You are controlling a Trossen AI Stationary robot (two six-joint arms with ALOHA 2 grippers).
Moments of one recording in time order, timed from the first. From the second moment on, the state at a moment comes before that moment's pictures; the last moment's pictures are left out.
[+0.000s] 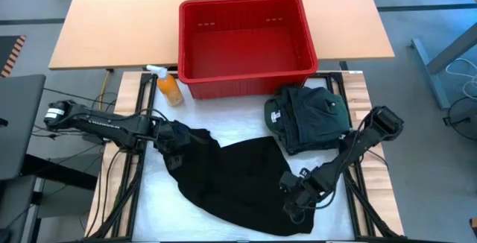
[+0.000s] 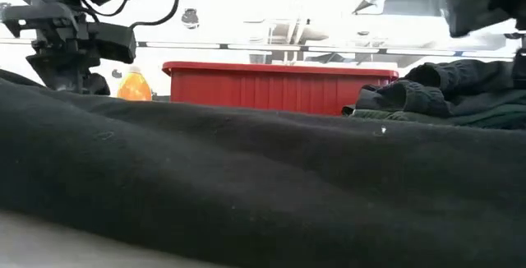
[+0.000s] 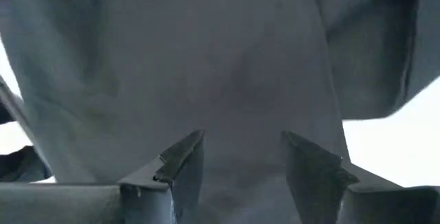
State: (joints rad) left arm -0.06 1.02 0.57 -0.64 0.13 -0.46; right arm 0.70 1.65 1.05 -0.65 0.10 1.30
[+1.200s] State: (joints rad) left arm -0.09 1.08 0.57 -0.67 0.24 -0.45; right arm 0.79 1.54 0.89 -0.80 0.08 1.38
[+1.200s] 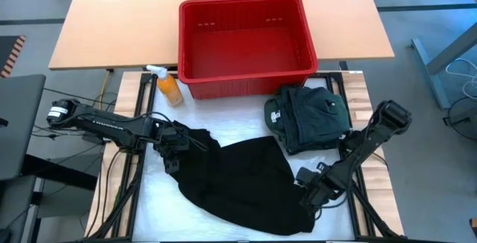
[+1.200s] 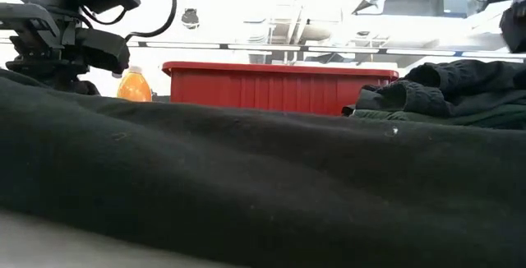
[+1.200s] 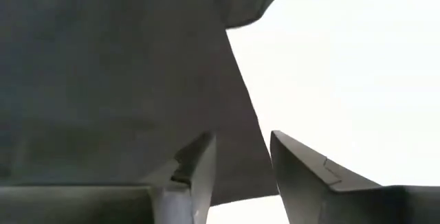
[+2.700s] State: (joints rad) left arm 0.06 0.24 0.50 -0.68 0.26 -0.76; right arm 0.79 1.24 1.55 -1.33 0.21 1.23
